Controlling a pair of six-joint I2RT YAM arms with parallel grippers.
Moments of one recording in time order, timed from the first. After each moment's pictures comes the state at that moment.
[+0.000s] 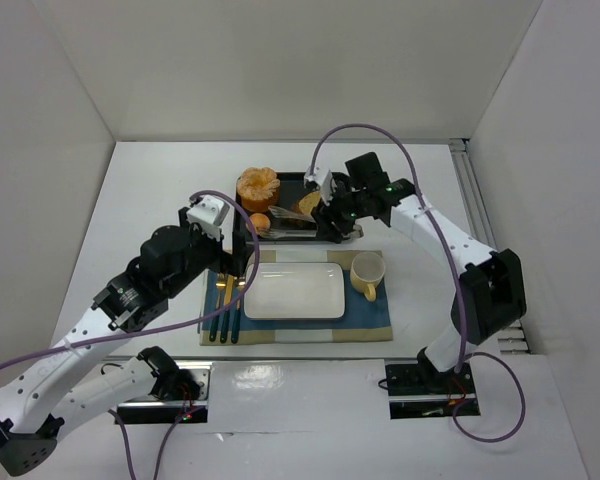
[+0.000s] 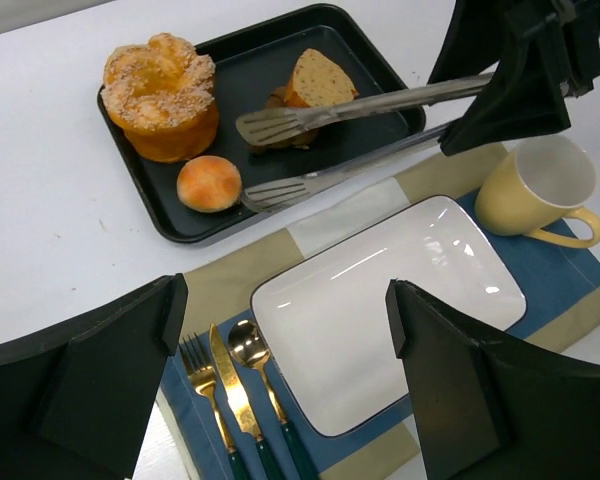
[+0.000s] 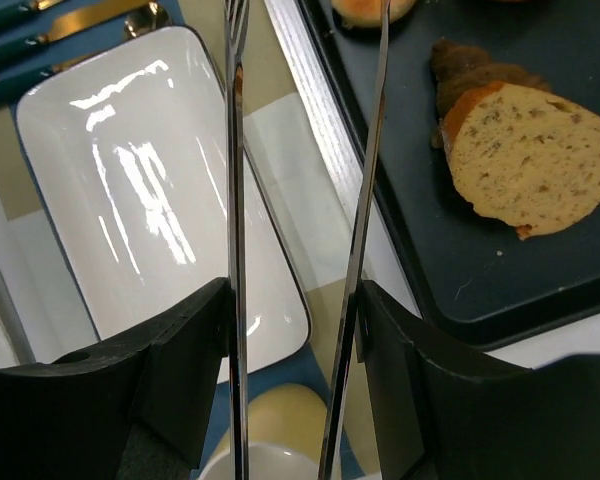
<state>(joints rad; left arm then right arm) -0.68 0.78 0.87 -0.40 -0.16 -0.14 0.45 1.57 1.33 -0.62 -0.55 -0.49</state>
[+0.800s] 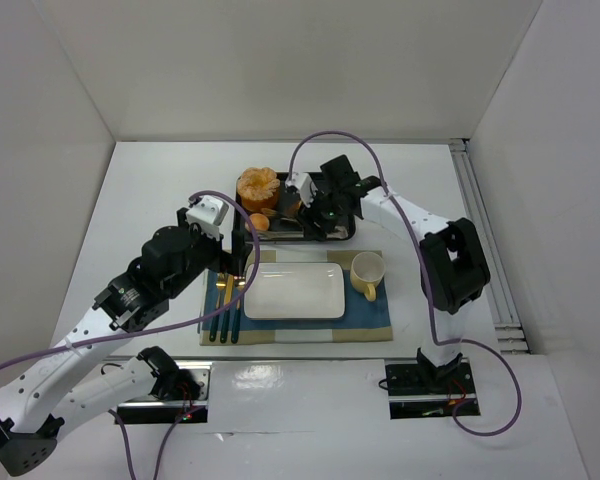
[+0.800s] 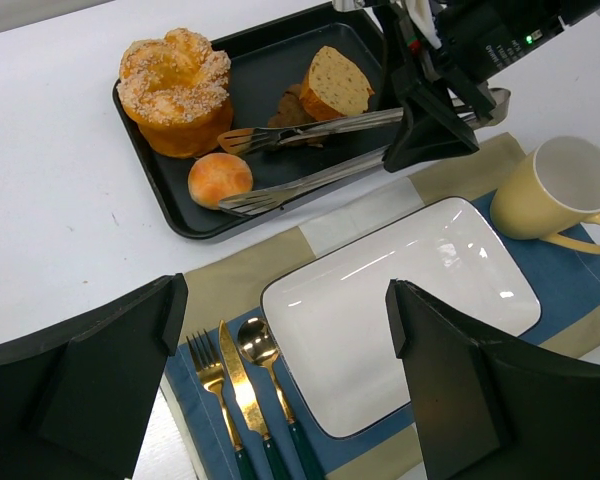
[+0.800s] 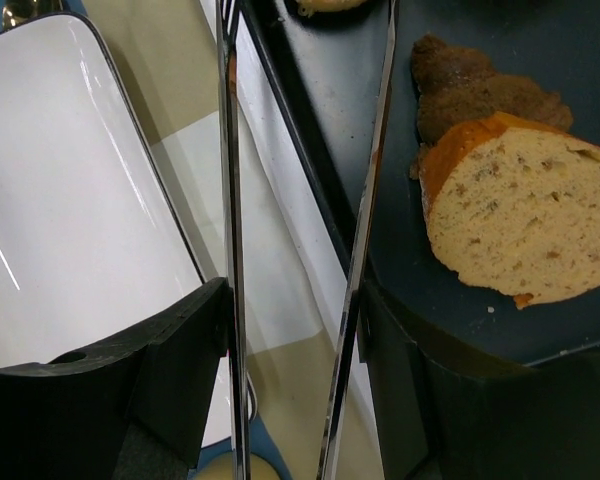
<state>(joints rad) -0.68 0.78 0.86 -0.39 -0.20 -0.14 0.51 1.84 1.43 -0.55 -0.46 -0.51</state>
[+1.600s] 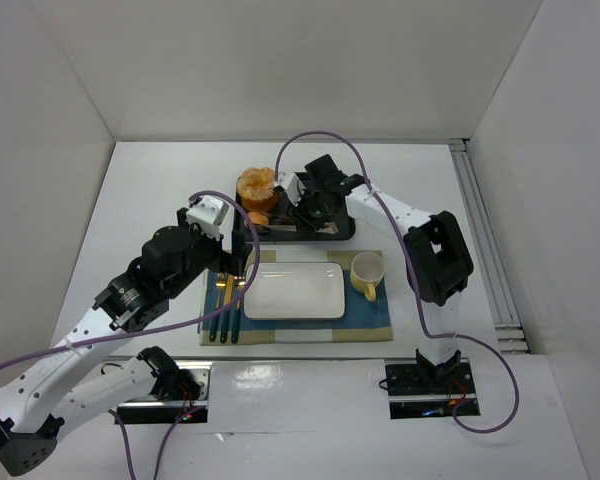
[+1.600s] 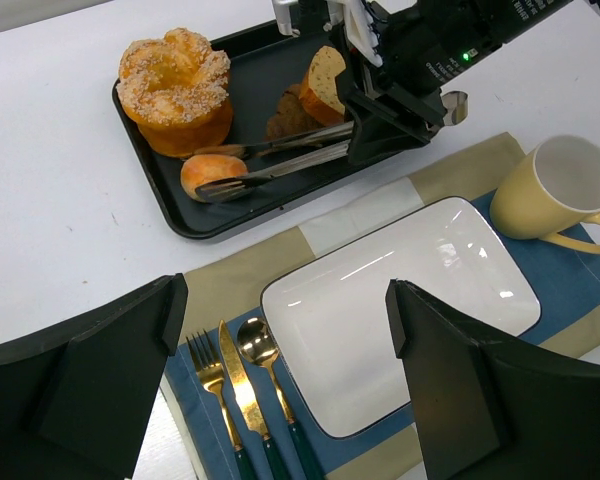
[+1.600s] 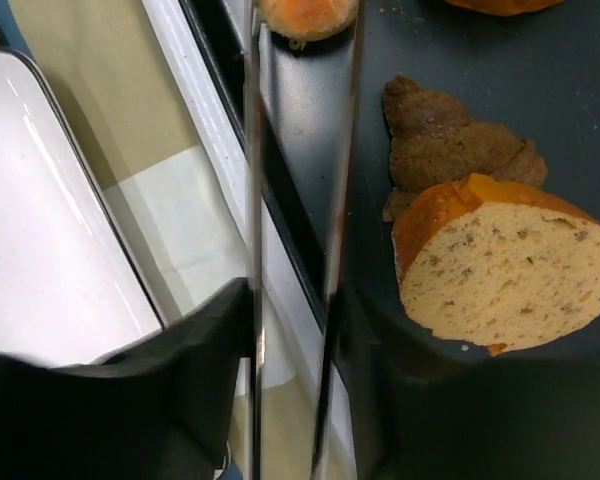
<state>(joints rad) -0.68 0.78 0.86 -0.39 -0.20 -0.14 0.56 1.95 1.53 -0.53 -0.36 -0.50</state>
